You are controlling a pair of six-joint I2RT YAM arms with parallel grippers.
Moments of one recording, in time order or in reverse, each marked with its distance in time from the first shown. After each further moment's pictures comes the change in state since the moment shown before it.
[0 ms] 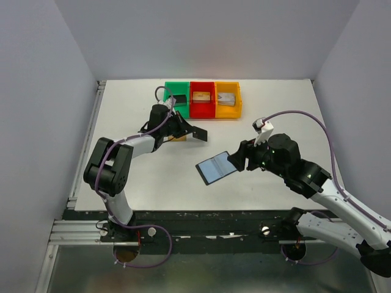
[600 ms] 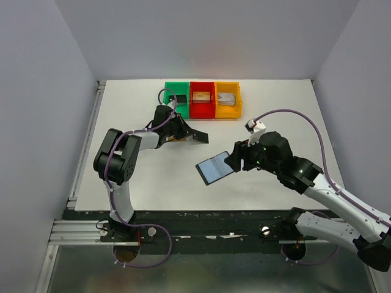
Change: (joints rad) left arm 0.011 0.167 0.094 -0.032 -0.013 0.002; right arm 0.000 0.074 0.000 -0.002 -0.025 -0.009
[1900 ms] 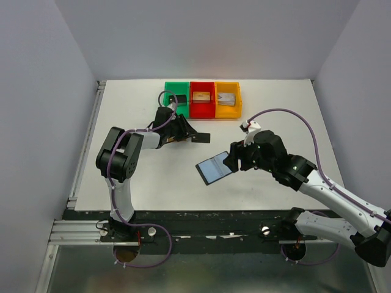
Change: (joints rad) left arm 0.001 0.048 0.008 0.003 -0.032 0.000; right arm 0.000 0.065 0.005 -0.007 0.001 -0.025
